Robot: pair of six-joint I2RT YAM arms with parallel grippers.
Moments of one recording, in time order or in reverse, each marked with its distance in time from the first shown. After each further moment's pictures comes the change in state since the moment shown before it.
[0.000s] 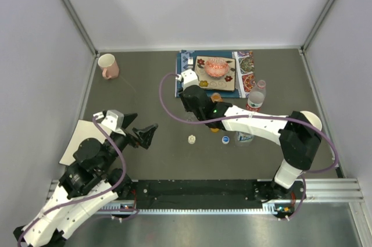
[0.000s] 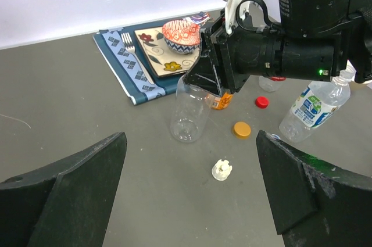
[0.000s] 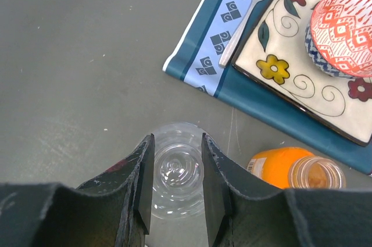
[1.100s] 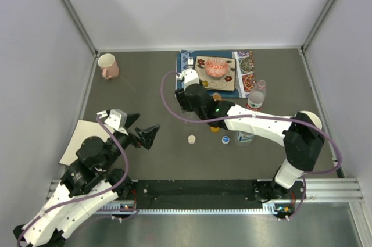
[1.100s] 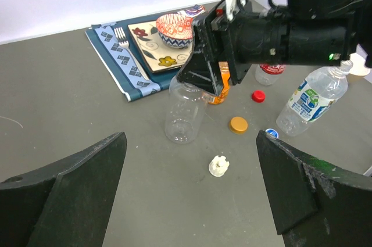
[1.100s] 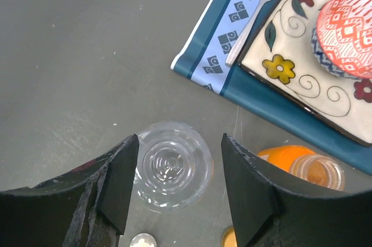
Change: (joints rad) left arm 0.000 0.025 -0.005 0.005 0.026 -0.002; right arm -0.006 -0.017 0.006 -0.037 -0.042 0.016
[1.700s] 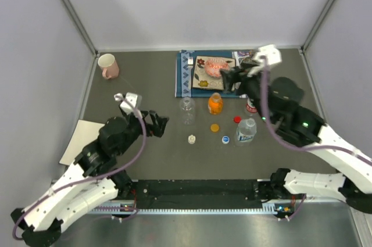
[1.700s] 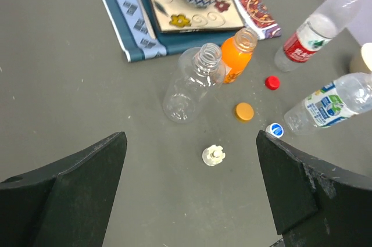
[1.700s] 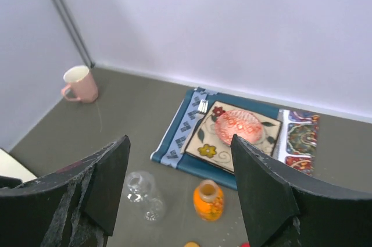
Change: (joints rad) left arm 0.000 0.237 0.050 0.003 -0.077 -0.152; right arm 0.023 -0.592 0.098 -0.165 0.121 -0.138
